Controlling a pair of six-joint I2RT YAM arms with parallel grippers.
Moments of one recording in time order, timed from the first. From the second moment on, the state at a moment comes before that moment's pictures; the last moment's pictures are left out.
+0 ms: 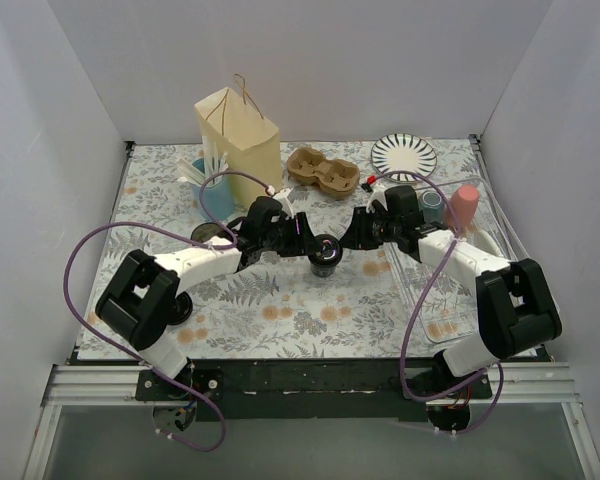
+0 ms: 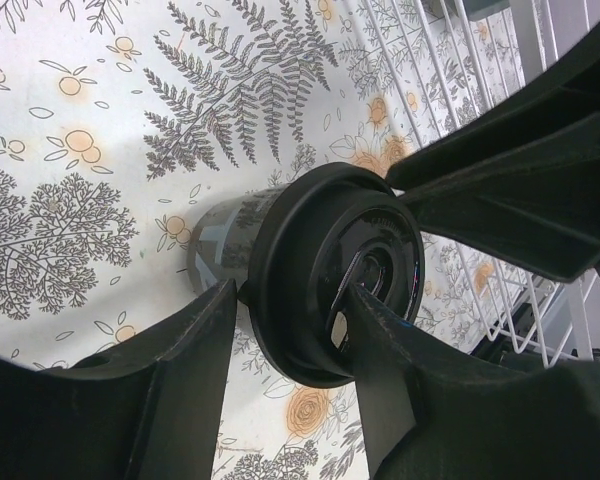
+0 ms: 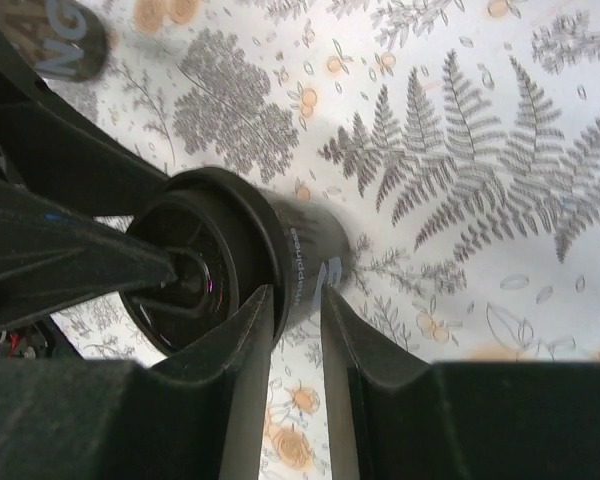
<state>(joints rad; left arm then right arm) -0.63 1.63 0.93 0.08 0.27 -0.65 0.40 1.51 0.87 -0.06 -0.52 0.33</state>
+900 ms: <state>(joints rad) -0.61 1.69 1.04 -0.02 0.34 -0.48 0.34 1.67 1.17 -0.43 -0.68 0.12</state>
